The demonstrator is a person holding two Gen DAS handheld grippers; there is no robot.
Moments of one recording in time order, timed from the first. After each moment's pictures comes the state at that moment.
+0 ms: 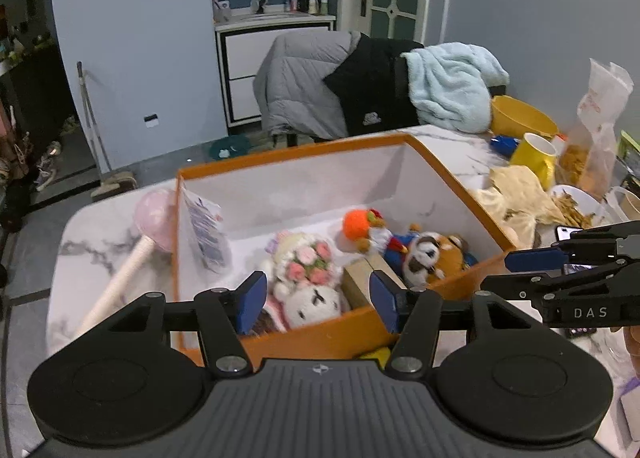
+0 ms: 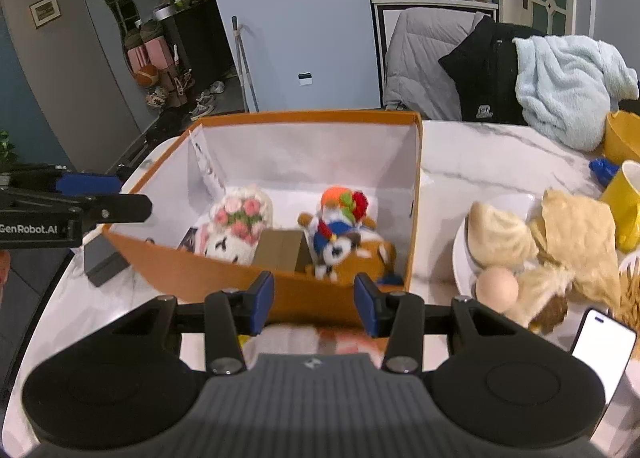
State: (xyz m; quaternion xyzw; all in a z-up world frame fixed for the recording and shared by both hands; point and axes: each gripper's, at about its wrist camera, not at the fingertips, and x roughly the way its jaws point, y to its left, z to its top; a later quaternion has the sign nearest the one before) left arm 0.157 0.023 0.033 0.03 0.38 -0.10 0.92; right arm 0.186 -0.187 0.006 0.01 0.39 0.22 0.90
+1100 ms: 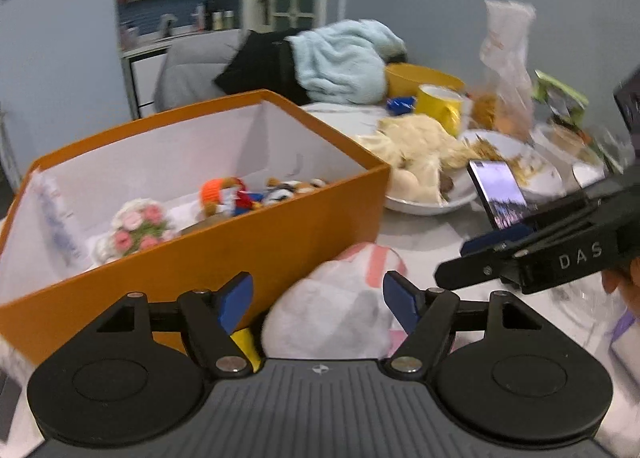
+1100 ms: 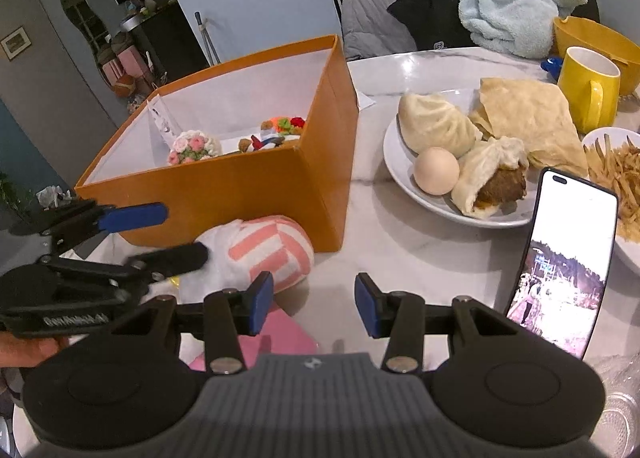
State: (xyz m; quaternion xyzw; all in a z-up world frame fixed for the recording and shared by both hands) left arm 0.127 -0.069 -0.045 0.08 0.34 -0.23 0.91; right arm 0.155 -0.253 -0.046 0.07 0.43 0.19 0.88
